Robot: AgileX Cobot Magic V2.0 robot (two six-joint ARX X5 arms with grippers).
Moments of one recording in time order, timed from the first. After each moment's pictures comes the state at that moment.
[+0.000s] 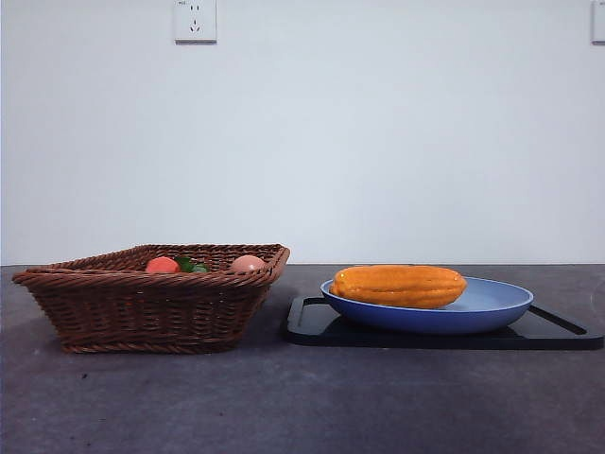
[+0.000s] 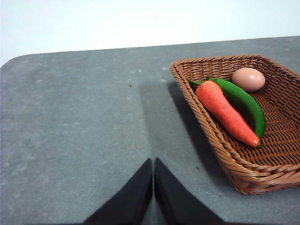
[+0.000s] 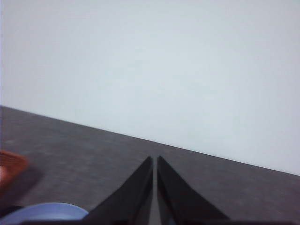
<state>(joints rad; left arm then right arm) 0.12 0.00 0.04 -0.20 0.23 0.08 -0.11 0.53 0.58 0.03 -0.31 -0.10</state>
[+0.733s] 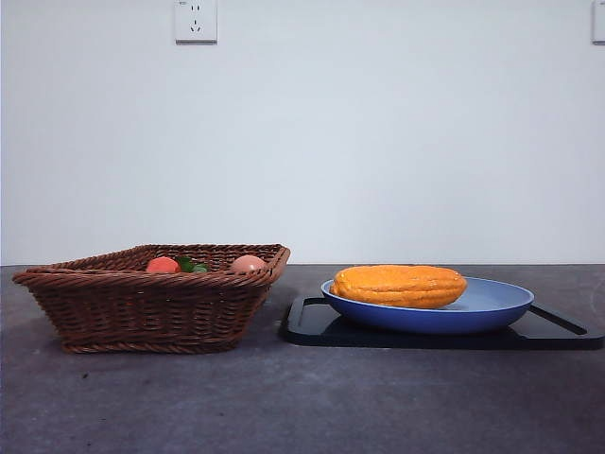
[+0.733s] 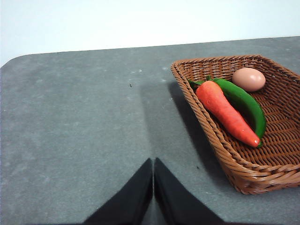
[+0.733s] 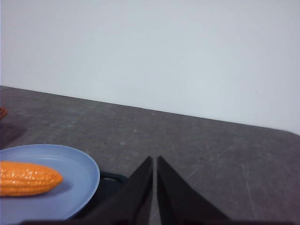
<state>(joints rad) 0.12 0.00 0.04 -0.20 0.23 0.08 -0.10 0.03 0.02 0.11 -0.21 -0.08</state>
